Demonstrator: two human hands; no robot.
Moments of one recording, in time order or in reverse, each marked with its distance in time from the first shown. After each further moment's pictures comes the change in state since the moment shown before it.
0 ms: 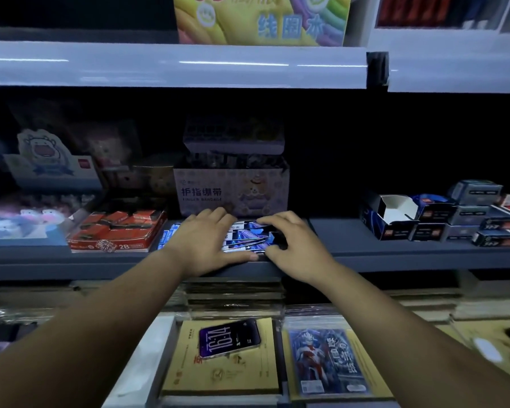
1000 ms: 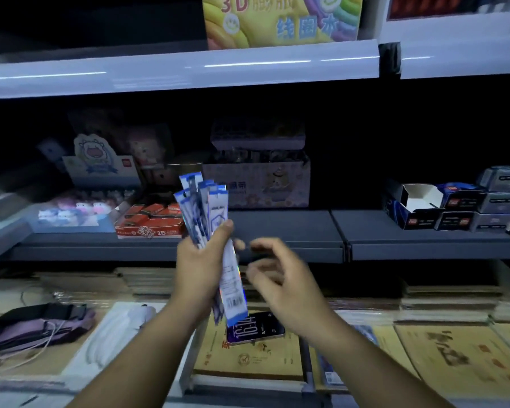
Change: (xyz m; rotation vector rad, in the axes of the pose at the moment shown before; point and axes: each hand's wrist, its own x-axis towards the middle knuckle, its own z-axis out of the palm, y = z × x) left_hand -0.094 0.074 -0.040 -1.486 0.596 -0.732; right_hand -0.087 -0.073 0.046 0.662 0.043 -0.015
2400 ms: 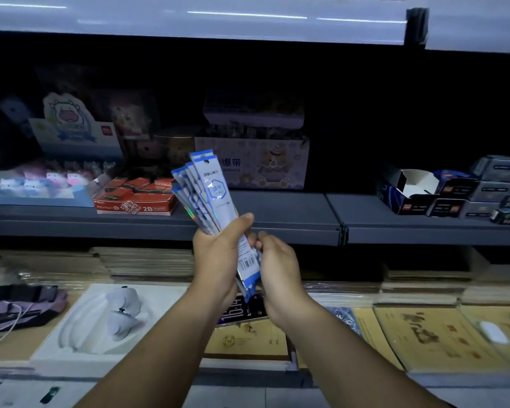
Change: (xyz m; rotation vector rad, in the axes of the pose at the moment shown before) left_hand 0.004 -0.038 0.028 -0.534 -0.103 -0.196; right_hand 0.019 0.005 0.044 0.475 0.411 0.485
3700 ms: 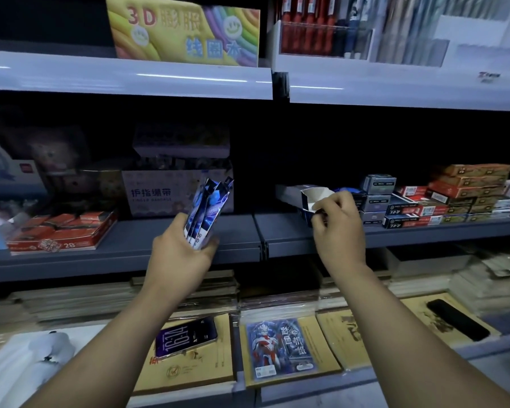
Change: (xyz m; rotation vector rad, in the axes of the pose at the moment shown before) left_hand -0.020 0.012 0.050 1.126 -0.106 0.379; right_hand 0.057 -0.114 -0.203 -1.133 0.519 -1.010
